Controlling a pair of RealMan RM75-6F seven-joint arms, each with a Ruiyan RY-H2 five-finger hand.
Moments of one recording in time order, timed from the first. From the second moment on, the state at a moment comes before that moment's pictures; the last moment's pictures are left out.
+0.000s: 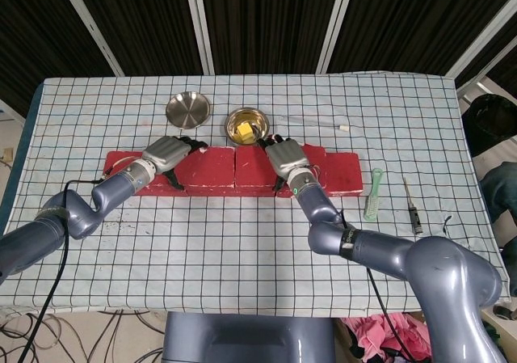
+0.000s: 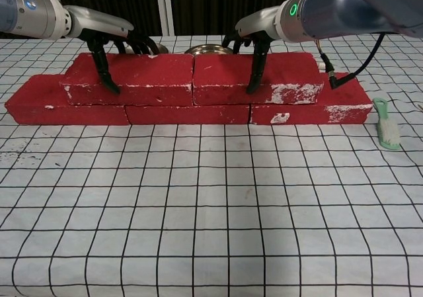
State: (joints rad) left arm -1.15 -1.42 0.01 -0.98 1.51 0.46 -0.55; right arm 1.39 -1.55 0.10 -1.21 -0.22 0.64 -0.58
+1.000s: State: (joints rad) left arm -1.14 -1.41 -0.01 -1.00 1.47 0.43 -0.50; right arm 1.39 -1.55 0.09 -1.21 -0.23 0.64 -0.58
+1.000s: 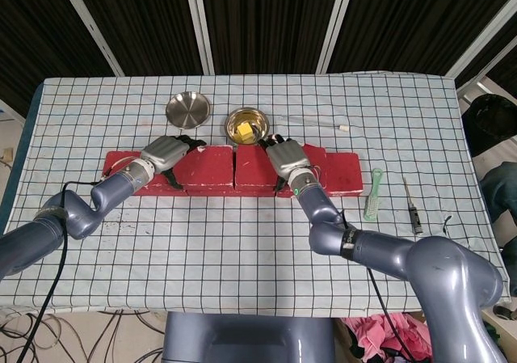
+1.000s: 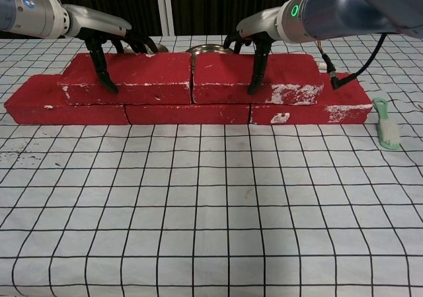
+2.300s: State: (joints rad) left arm -1.14 -1.40 -0.03 -1.01 1.46 0.41 -0.50; right arm 1.39 -1.54 0.09 -1.23 -0.23 0.64 -0.58
